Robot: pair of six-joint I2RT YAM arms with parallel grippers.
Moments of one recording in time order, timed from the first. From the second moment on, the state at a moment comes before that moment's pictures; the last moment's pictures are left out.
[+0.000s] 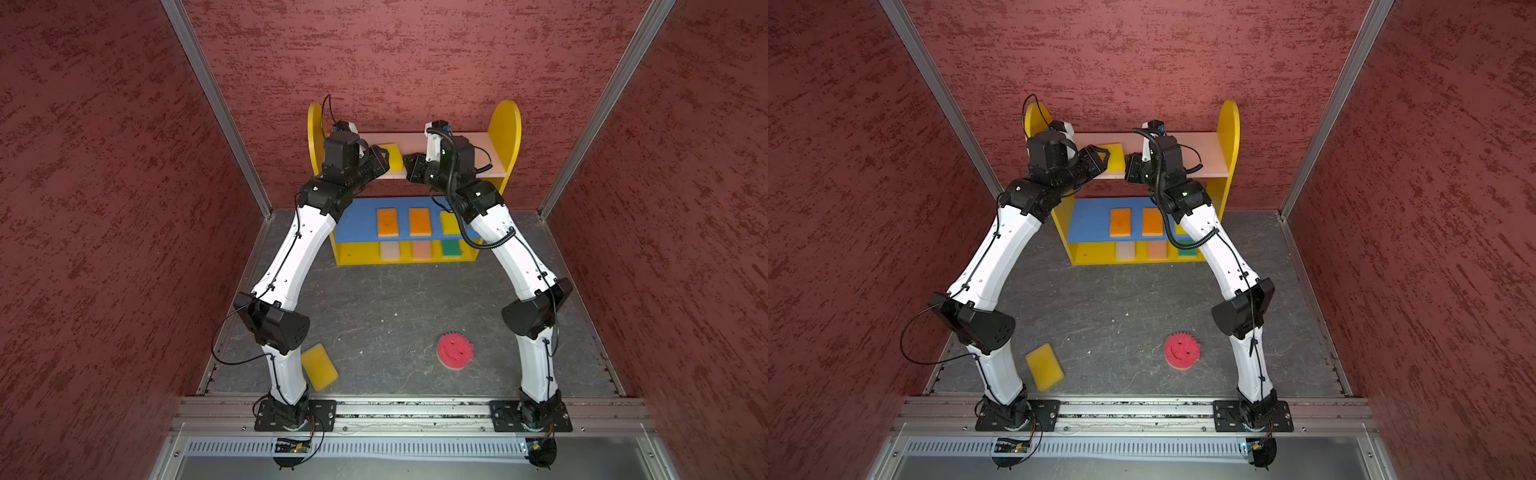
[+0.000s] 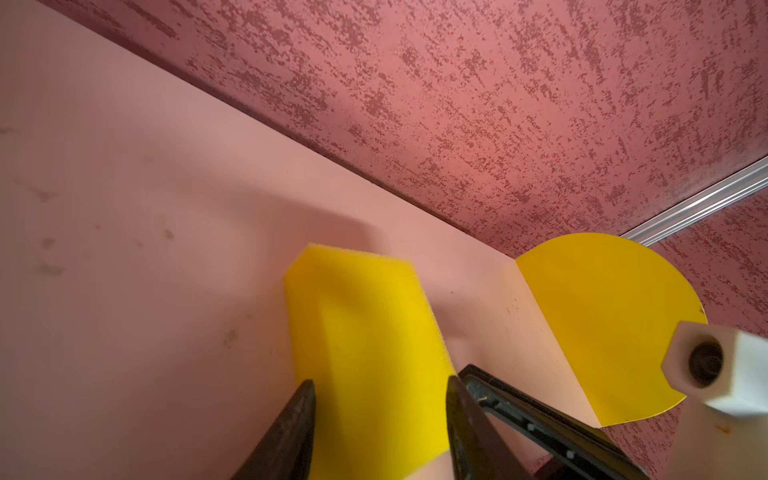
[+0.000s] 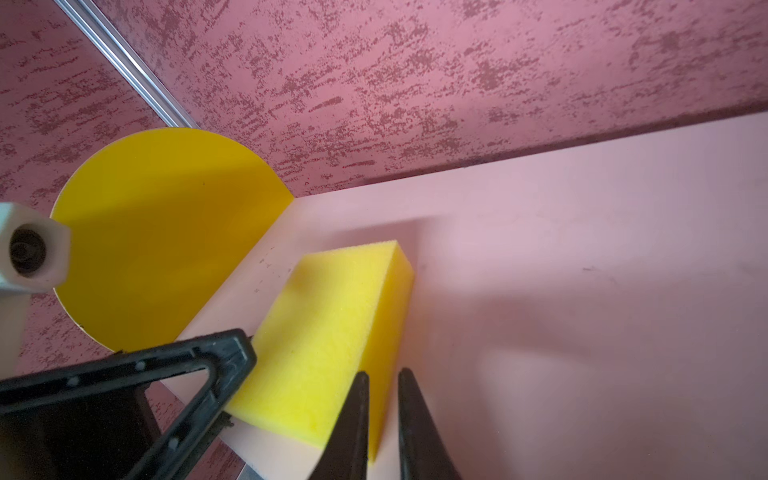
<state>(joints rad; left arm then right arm) -0.39 1.87 2.24 -0.59 0.01 -0.71 0.51 2.11 2.49 -0.53 -0.07 0.47</state>
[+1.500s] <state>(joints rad) -0.39 1.01 1.63 -0.70 -0.27 -0.65 0.80 1.54 1.74 -0.46 0.10 0.40</state>
